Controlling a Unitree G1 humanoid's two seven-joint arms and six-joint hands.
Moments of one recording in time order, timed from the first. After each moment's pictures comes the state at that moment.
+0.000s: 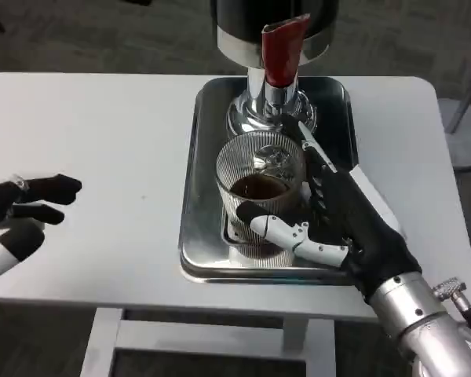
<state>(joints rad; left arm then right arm) 0.11 0.70 0.53 -0.24 -0.19 -0.23 -0.57 -0.33 -0.13 0.13 -0.09 -0.16 -0.03 0.12</state>
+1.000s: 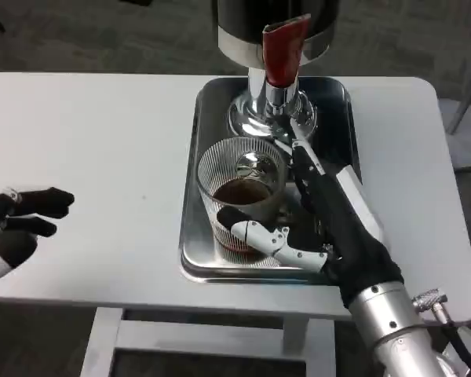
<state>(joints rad) 0.13 0.71 0.54 -0.22 -0.19 -0.23 -0.58 -0.31 -0.07 0.20 -0.08 -0.30 -0.08 -0.03</state>
